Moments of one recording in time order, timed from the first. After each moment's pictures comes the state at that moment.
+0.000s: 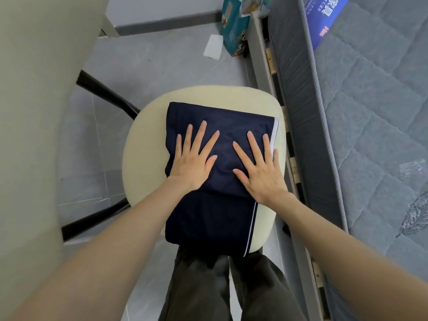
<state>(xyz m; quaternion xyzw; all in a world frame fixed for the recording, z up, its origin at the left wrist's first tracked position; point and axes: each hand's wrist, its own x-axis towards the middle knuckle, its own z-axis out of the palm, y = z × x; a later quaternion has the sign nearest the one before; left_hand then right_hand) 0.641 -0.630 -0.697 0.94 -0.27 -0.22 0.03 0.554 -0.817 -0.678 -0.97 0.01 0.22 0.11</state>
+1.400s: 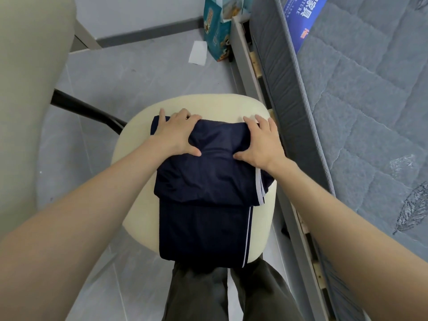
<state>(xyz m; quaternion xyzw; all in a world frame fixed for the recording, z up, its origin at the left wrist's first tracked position) 0.748 -0.664 -0.660 0.89 -0.30 -0.34 0.00 0.636 -0.846 -0.636 -0.91 0.21 0.27 0.24</state>
